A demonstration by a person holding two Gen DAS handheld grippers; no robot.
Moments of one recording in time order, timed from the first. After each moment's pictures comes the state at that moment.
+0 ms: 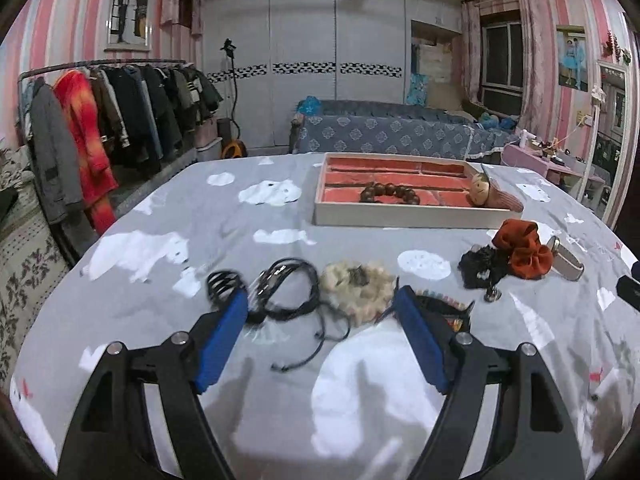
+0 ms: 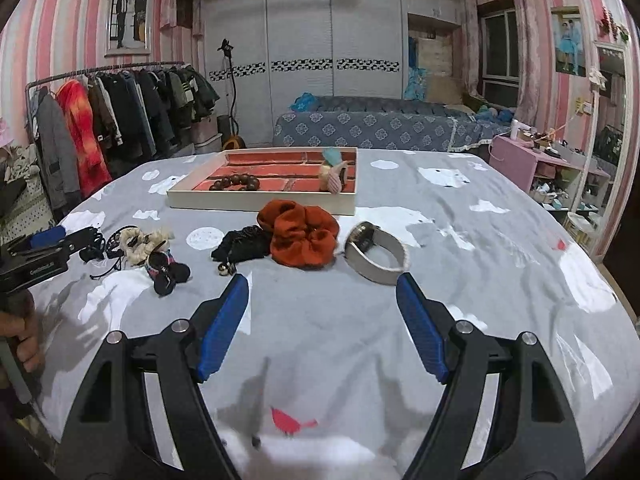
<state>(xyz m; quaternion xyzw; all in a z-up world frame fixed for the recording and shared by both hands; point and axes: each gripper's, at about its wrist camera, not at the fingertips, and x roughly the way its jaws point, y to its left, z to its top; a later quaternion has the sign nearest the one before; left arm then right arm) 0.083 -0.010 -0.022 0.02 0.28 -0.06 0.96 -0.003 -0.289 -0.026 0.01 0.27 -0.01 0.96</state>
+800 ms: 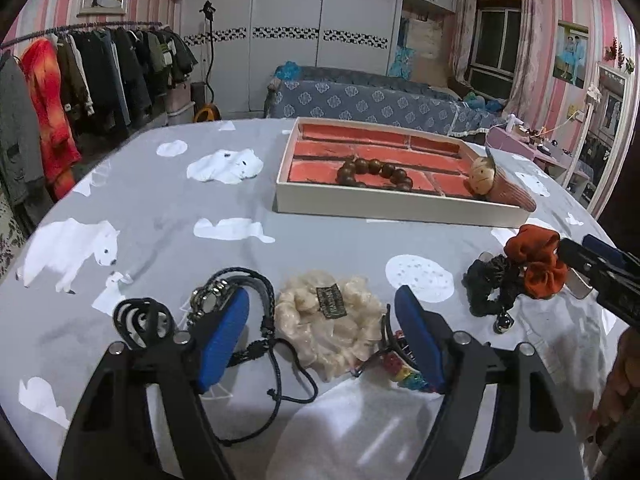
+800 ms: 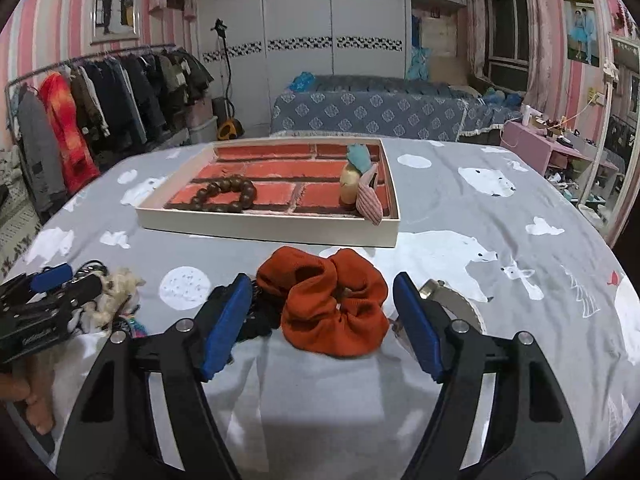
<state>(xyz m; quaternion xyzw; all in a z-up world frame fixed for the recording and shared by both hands) 0.157 -0.023 -0.048 -0.01 0.34 -0.11 0.93 0.122 -0.269 -0.038 0.02 0.31 -0.01 0.95</state>
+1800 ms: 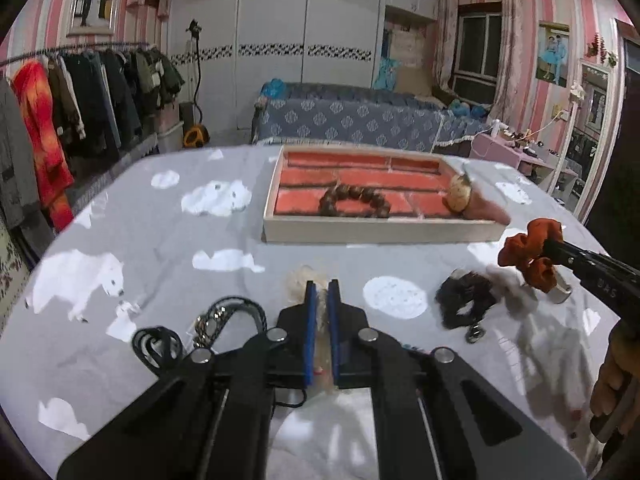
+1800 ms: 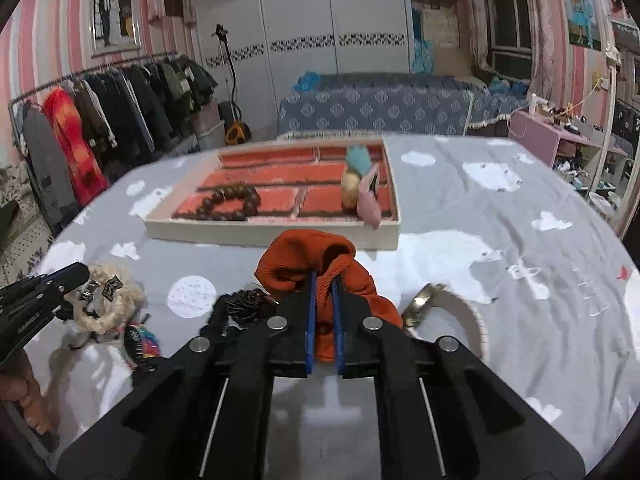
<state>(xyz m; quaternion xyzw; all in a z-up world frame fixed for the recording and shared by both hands) 0.139 -0.030 -0.010 0.01 0.31 -0.13 0.94 0.111 -0.285 -0.024 0.05 0.30 0.01 0.95</state>
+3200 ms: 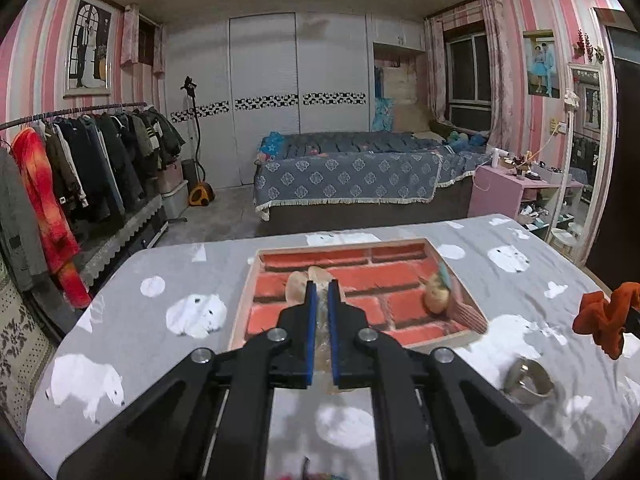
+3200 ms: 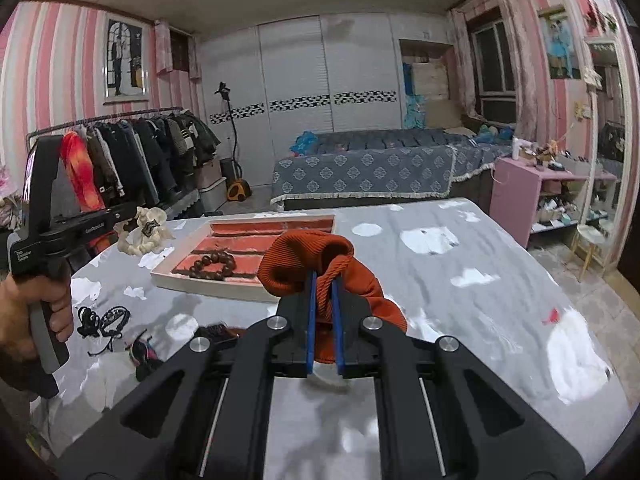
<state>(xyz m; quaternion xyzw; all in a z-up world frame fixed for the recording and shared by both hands) 0.192 -0.104 0.074 0.05 0.22 -0.12 0.97 0.045 -0.356 0.038 0.05 0.20 0.01 0.98</state>
